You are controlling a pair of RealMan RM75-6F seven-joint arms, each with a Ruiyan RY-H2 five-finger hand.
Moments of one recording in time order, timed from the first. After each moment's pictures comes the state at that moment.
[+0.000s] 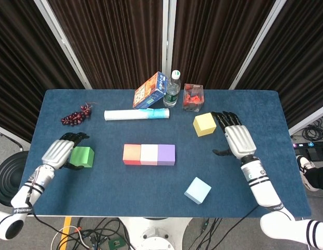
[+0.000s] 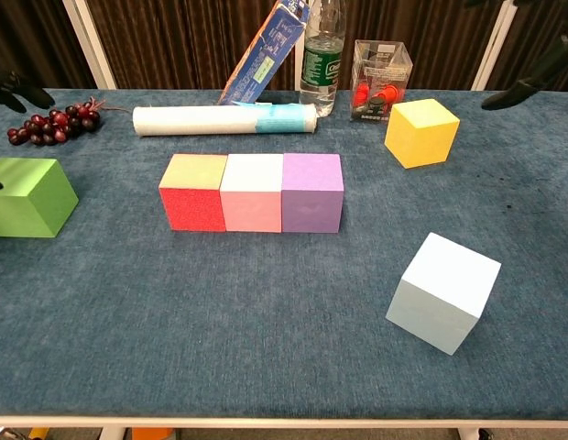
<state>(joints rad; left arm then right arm) -0.53 -1.17 -0.07 -1.57 1.33 0.95 -0.11 0.62 -1.20 0.24 -1.80 -1.08 1.10 -0.20</state>
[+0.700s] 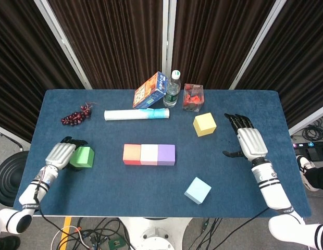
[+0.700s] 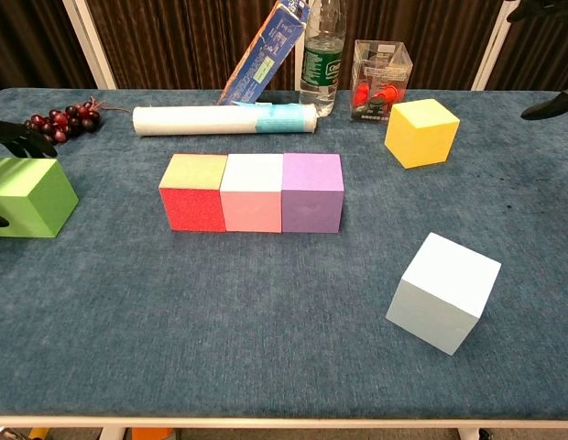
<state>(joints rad) -0.55 -1.29 -0.06 -1.42 1.25 0.89 -0.03 0.56 -1.18 0.22 -1.76 -1.10 1.09 -0.10</state>
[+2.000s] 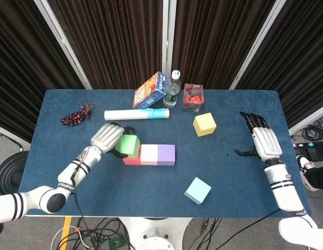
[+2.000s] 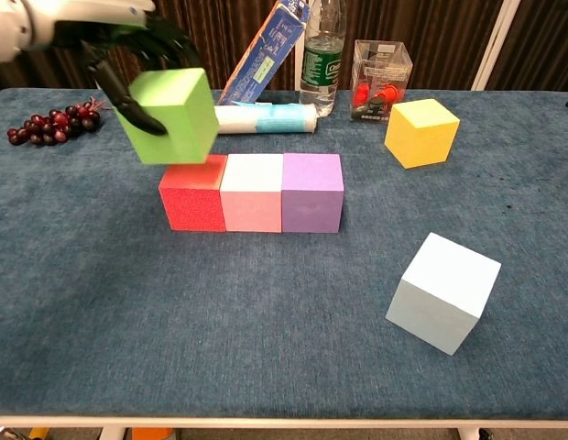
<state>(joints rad) -0.90 -1.24 -0.24 -1.79 0.85 0.78 0.31 0.50 -1.13 0.23 -1.72 -1.13 1.10 0.01</state>
